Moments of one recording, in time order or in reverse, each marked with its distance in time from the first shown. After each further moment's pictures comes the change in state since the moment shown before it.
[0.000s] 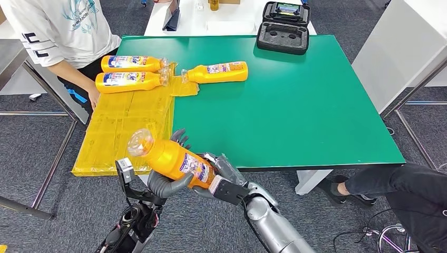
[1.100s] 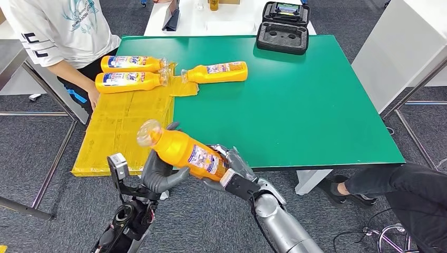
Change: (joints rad) left arm 0.024 0.007 0.026 -0.128 -0.021 0.069 0.078; right arm 0.015 -0.045 -0.002 -0.086 -0.103 -0.069 0.012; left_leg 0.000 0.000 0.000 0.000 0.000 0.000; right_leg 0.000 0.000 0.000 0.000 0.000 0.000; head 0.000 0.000
